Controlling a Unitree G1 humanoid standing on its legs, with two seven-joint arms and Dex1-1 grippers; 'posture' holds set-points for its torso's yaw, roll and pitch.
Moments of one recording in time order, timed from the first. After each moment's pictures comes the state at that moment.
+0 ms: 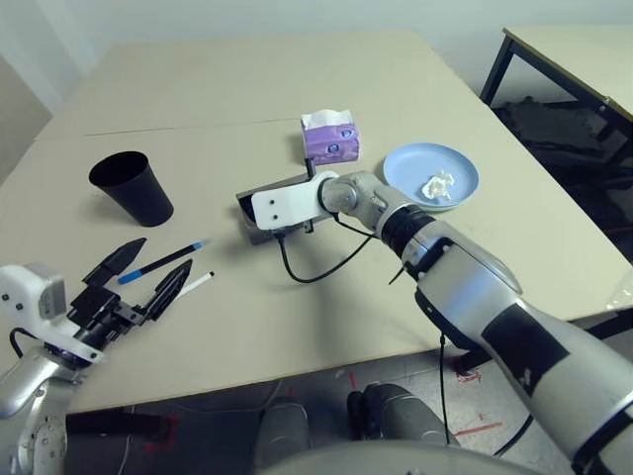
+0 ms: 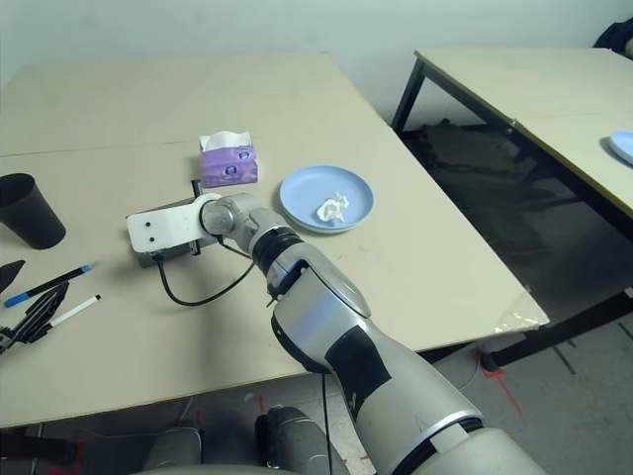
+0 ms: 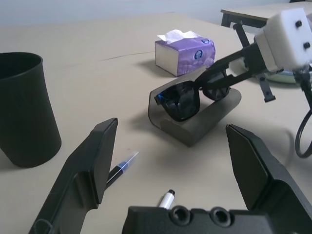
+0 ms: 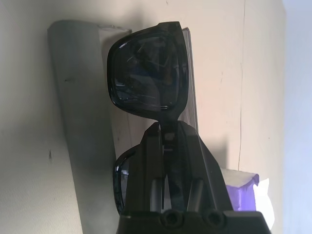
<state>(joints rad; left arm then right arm) 0.37 0.57 0.58 -0.31 -0.64 0.10 -0.73 -1.29 0.14 0.57 1.33 -0.57 -0.40 0.46</state>
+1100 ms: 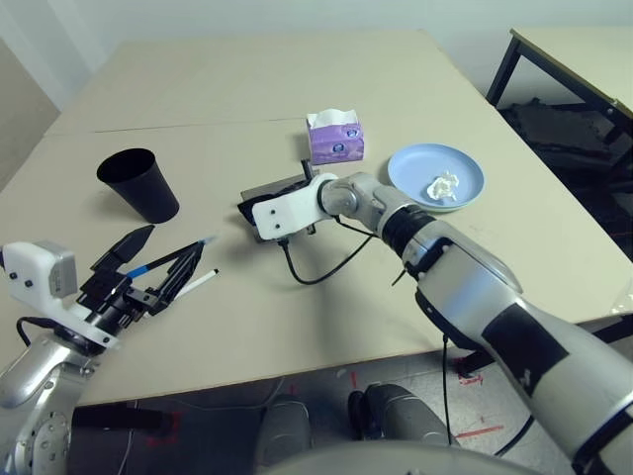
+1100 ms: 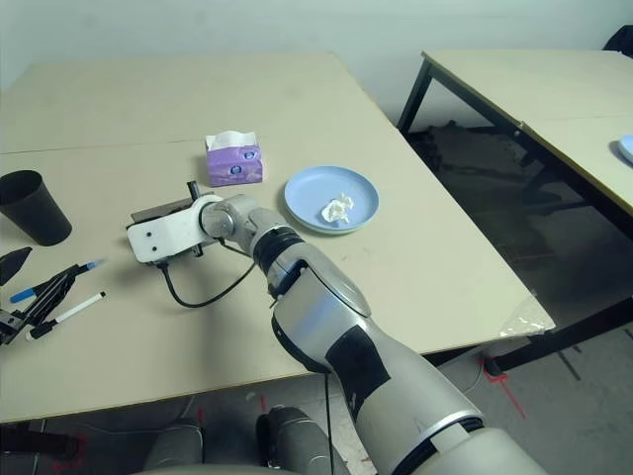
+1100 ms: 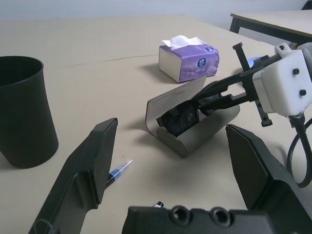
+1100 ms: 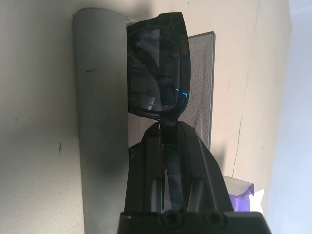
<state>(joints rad) 0.36 0.56 0.58 -0.46 -0.68 0.26 -0.60 -1.29 0.13 0.61 1.35 -0.65 -0.43 0.44</state>
